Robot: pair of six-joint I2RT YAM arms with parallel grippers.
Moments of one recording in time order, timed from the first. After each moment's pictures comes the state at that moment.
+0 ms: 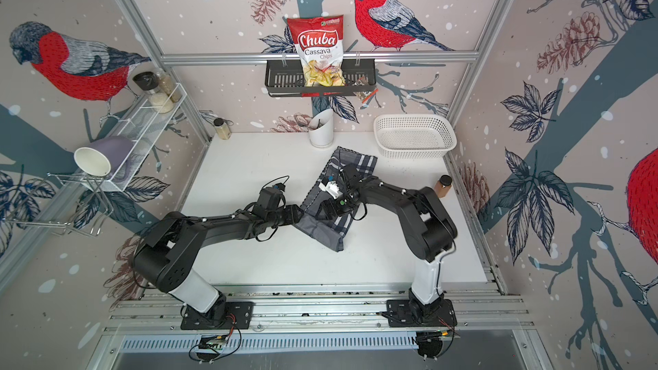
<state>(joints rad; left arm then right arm) -0.50 1.62 0.66 0.13 0.18 -0.59 0.68 1.64 1.11 -0.41 -0.43 0.06</state>
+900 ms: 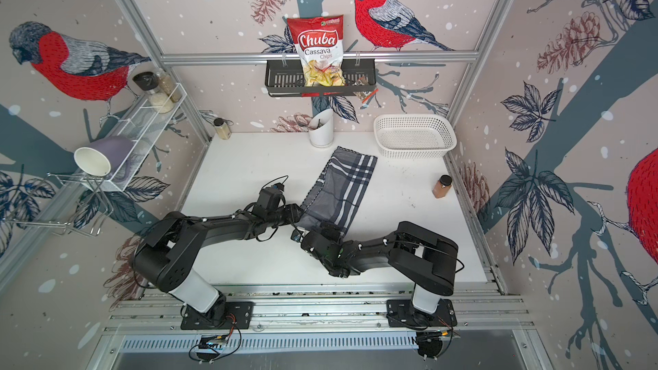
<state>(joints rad) -0.50 1.61 0.65 0.13 0.18 -0.63 1.20 1.72 0.72 0.13 0.58 -0.41</state>
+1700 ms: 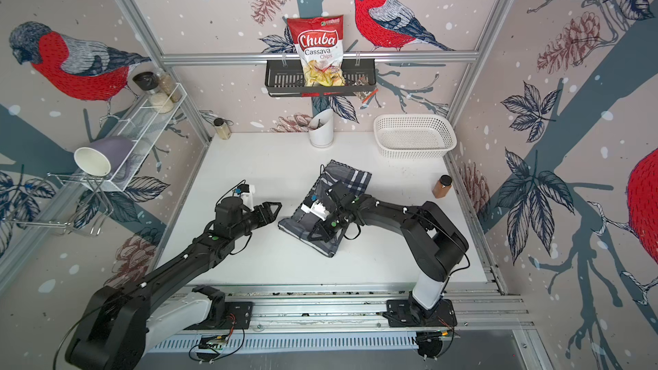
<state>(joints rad) -0.36 1.09 0.41 0.16 0.28 -0.65 0.70 1.77 1.02 -0.33 -0.93 -0.01</state>
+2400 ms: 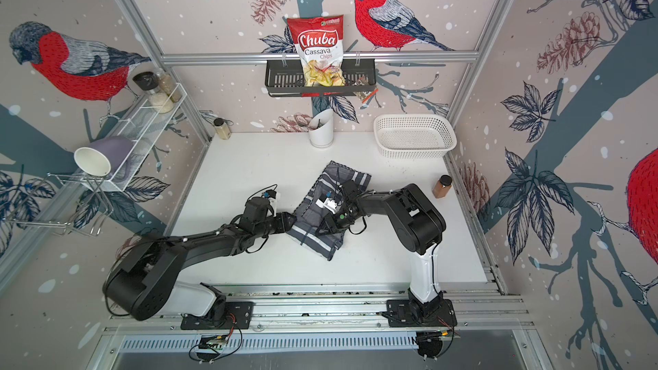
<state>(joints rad) -0.48 1.47 0.47 0.23 0.23 -0.57 0.61 1.94 1.02 -0.29 -0.93 0.11</state>
